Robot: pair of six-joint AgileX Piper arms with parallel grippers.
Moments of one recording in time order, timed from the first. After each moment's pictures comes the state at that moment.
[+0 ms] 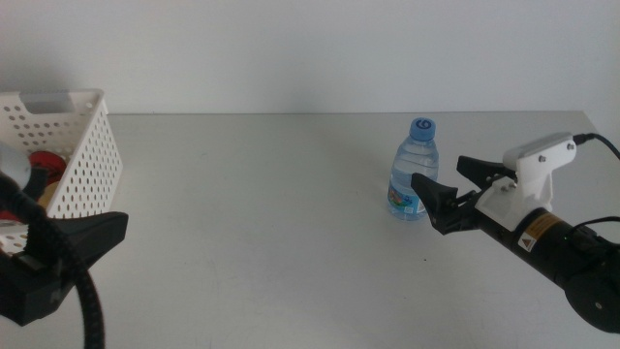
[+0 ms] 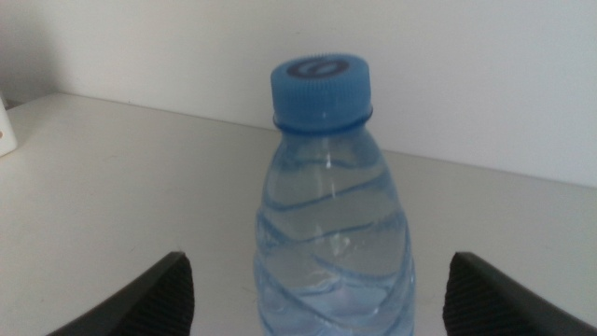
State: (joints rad) left arm -0.34 0.64 -0.77 -0.23 0.70 0.33; right arm 0.20 1.83 -0.55 -0.34 -1.11 0.22
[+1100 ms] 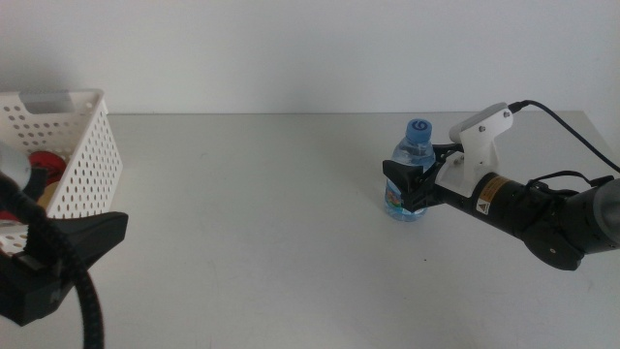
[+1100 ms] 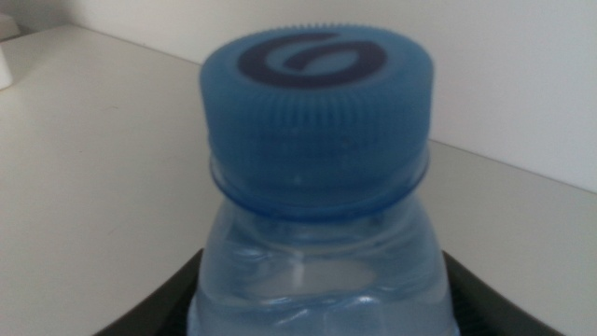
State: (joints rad) left arm -0.34 0.64 -0.77 -0.23 0.70 0.33; right arm 0.20 2.00 -0.88 -0.56 -0.89 0.31
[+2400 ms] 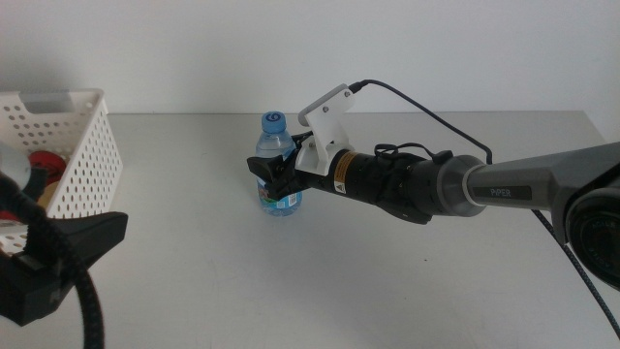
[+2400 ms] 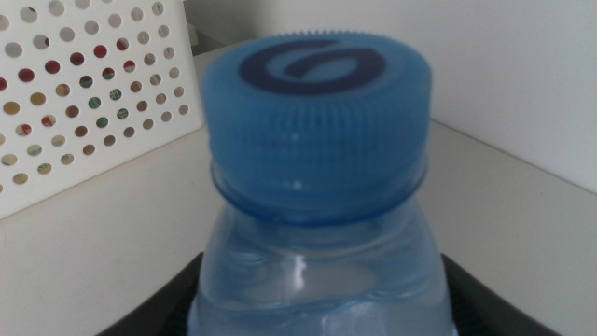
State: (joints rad) left arm -0.34 0.64 -0.77 -0.23 0.70 0.33; right arm 0.53 2.23 -1.44 -0.68 -0.61 0.58
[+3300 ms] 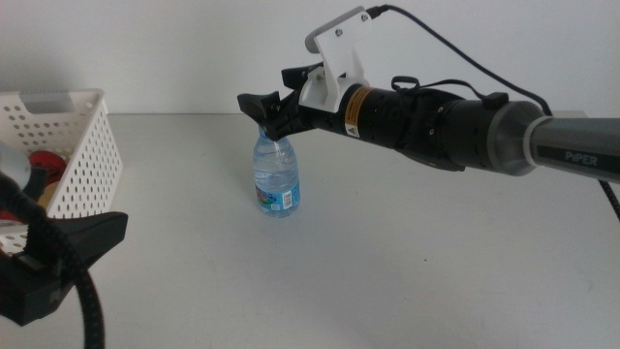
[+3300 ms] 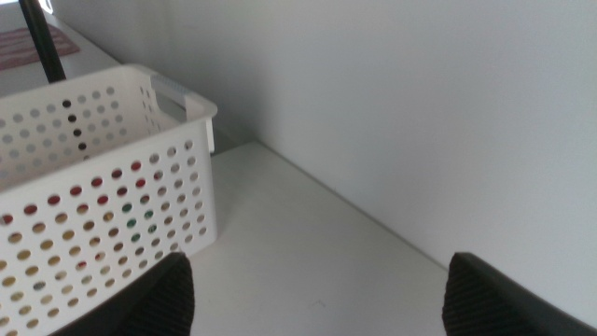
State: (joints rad) left arm -0.34 0.64 -0.77 -0.23 0.70 0.33; right arm 0.53 2.01 -1.45 -0.82 -0.49 0.74
